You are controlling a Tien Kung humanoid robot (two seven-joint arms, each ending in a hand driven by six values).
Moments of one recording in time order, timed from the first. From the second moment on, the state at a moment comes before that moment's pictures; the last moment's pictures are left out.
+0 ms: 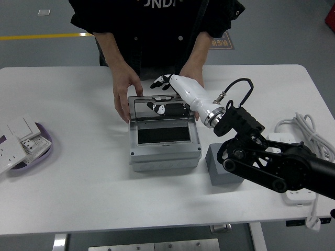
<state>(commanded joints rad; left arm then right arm) -0.06 0.28 -0.41 -0.26 0.55 0.02 0.04 0.79 -0.33 0.38 1.38 -1.55 -0.41 -0.25</state>
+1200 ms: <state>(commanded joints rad) -0.06 0.28 -0.44 -0.26 0.57 0.02 0.04 0.49 -0.51 0.45 1.65 -1.36 -0.43 -0.05</state>
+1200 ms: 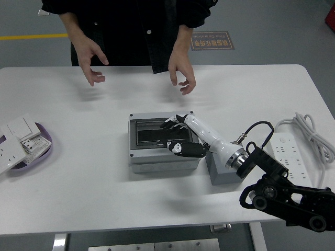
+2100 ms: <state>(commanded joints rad) -0.02 0.24 -0.43 -0.24 0.53 0.03 0.04 0.21 -0.40 1.20 1.38 -0.88 -0.50 0.48</state>
